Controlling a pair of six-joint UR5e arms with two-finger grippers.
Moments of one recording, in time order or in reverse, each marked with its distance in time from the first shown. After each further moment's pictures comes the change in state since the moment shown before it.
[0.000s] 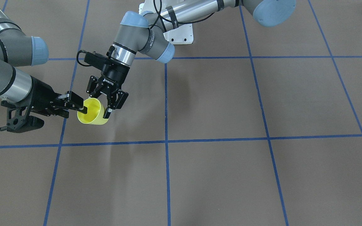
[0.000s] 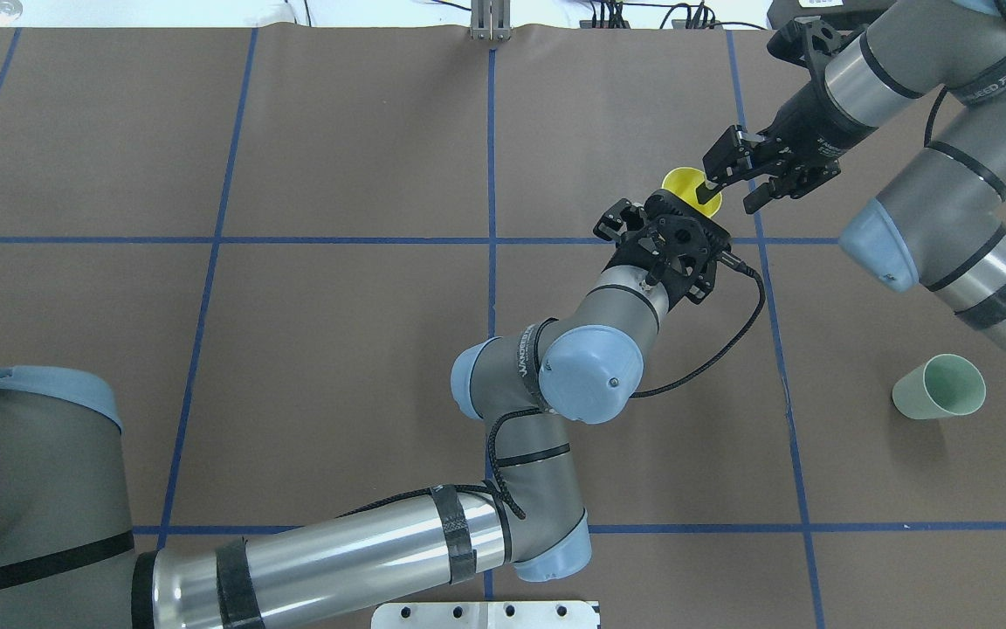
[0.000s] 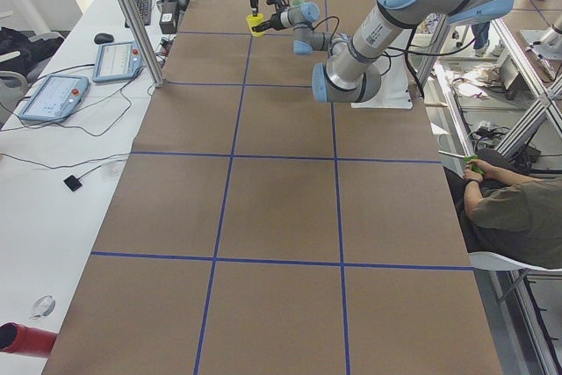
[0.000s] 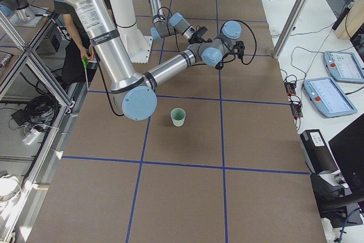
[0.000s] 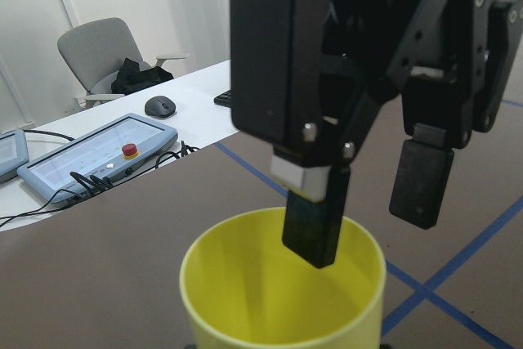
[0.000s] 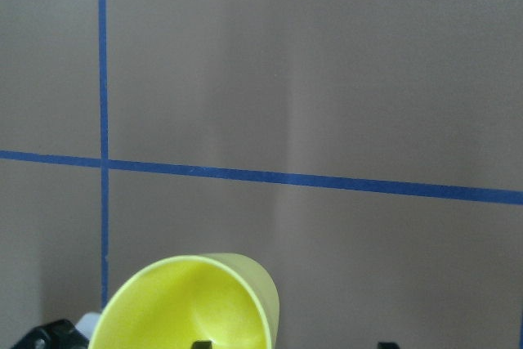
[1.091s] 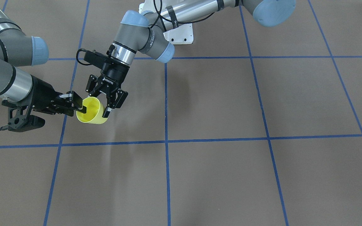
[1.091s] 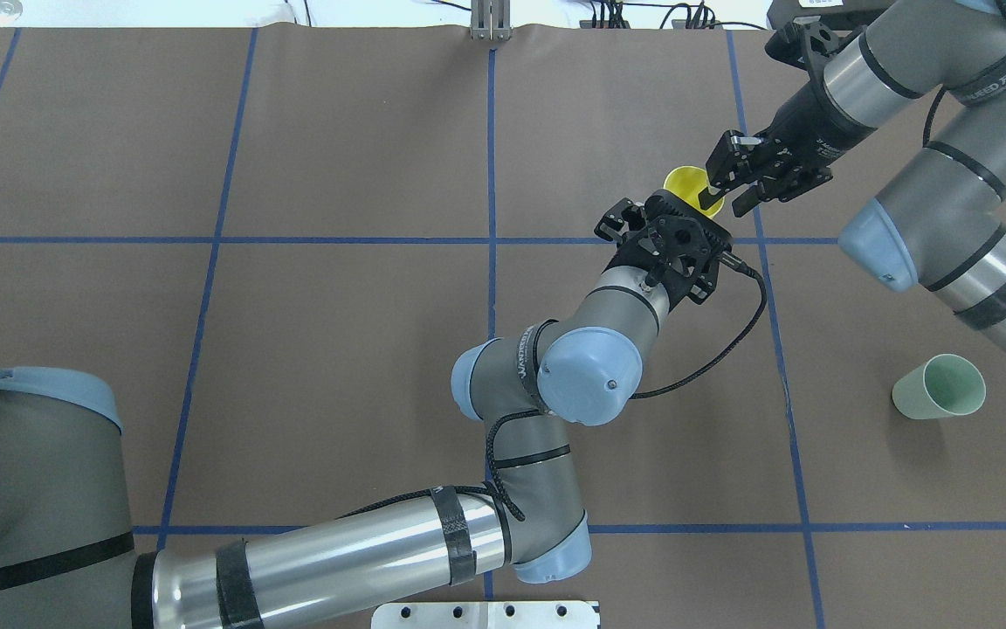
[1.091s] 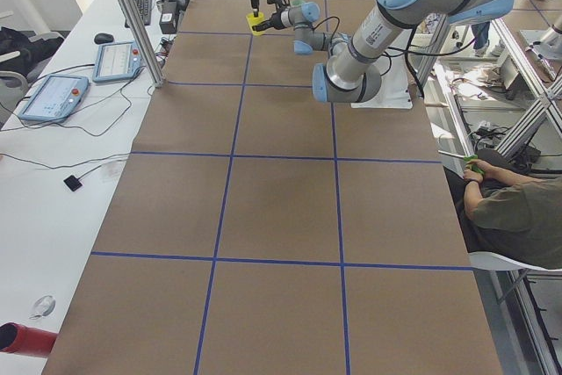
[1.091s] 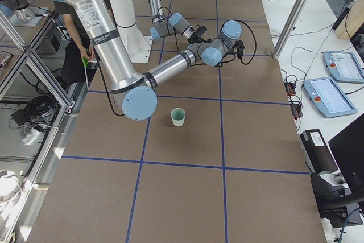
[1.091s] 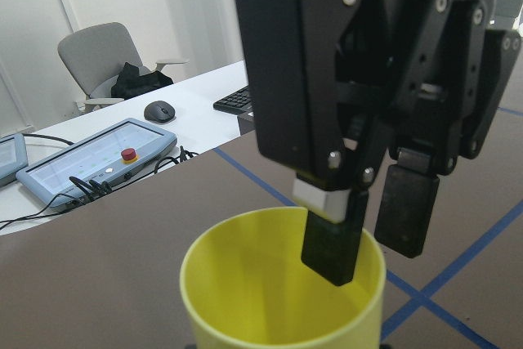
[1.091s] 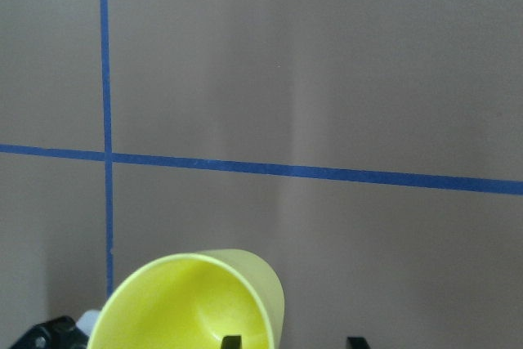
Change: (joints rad) left arm 0.002 0.001 -0.001 -0.016 0.003 0.000; right arm -0.001 0.003 0.001 0.003 0.018 0.007
